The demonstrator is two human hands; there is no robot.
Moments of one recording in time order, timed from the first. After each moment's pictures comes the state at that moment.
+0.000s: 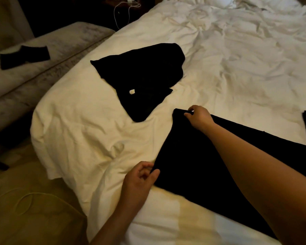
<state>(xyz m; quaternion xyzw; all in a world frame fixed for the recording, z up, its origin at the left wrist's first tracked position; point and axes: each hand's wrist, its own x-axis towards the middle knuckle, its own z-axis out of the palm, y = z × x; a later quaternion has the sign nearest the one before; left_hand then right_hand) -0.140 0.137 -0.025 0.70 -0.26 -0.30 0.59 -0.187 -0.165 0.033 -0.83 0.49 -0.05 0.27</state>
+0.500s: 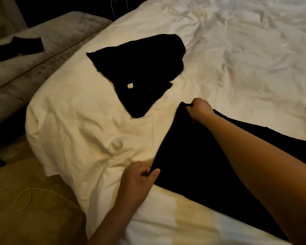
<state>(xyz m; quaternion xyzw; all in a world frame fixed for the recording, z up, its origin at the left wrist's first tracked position) -0.128 0.135 -0.046 0.77 -0.38 -0.18 0.48 -0.175 -0.174 0.038 -0.82 0.52 0.01 0.25</state>
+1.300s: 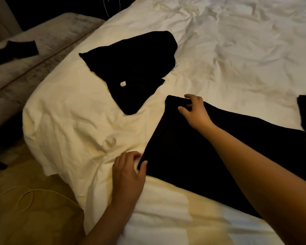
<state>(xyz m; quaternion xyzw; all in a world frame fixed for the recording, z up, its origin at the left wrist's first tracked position) -0.141 0.138 -0.036 0.83 -0.40 0.01 0.39 -0.221 -0.145 0.019 -0.80 0.44 -0.18 0.37</state>
